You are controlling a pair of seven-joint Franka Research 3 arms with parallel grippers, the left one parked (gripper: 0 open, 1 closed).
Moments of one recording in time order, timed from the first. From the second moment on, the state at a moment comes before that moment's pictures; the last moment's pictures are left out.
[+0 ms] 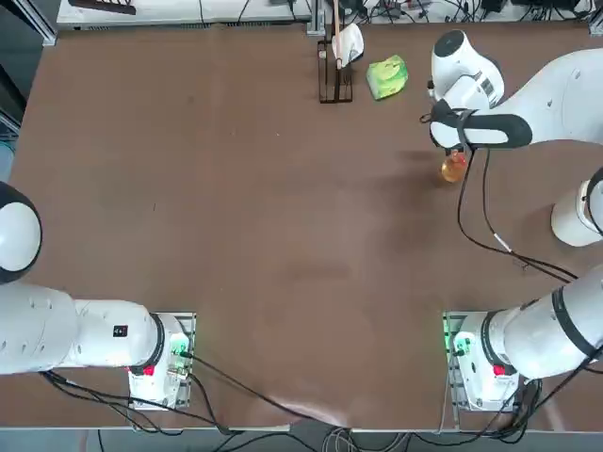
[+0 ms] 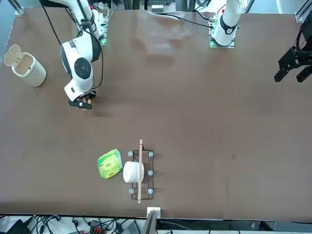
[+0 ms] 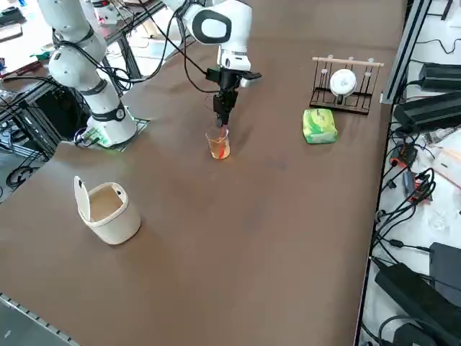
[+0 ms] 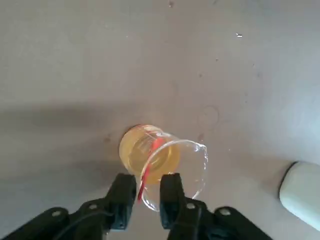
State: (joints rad) arm 0.31 0.16 0.00 -2.25 -0.47 2.13 0.66
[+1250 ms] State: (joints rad) arm 0.26 0.11 0.00 -2.21 -0.36 2.12 0.41
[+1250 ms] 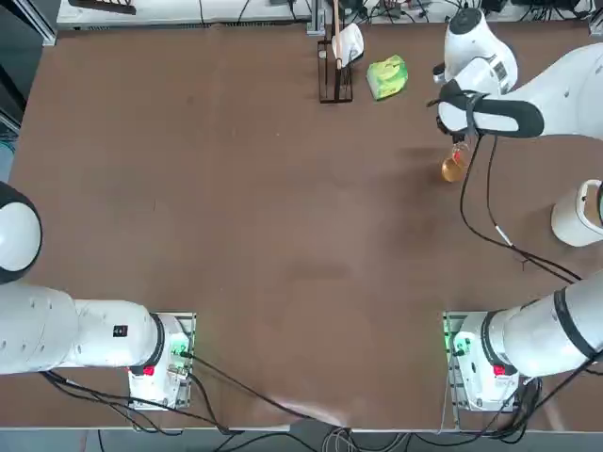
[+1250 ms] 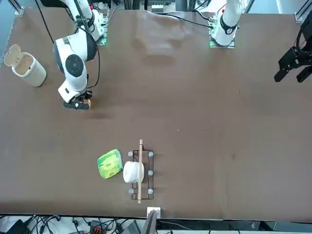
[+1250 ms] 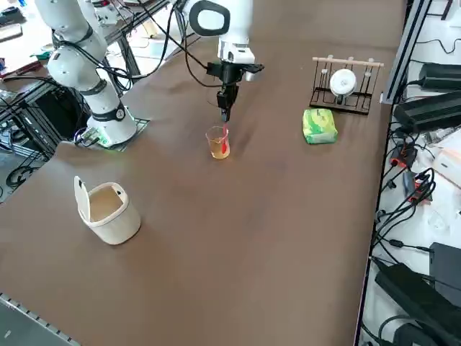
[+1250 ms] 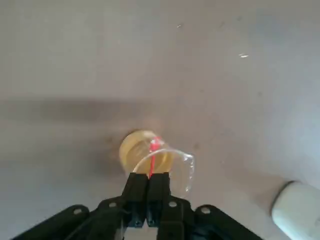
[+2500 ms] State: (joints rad) arm 0.12 0.11 -0.01 -2.21 -0.15 2.11 0.01
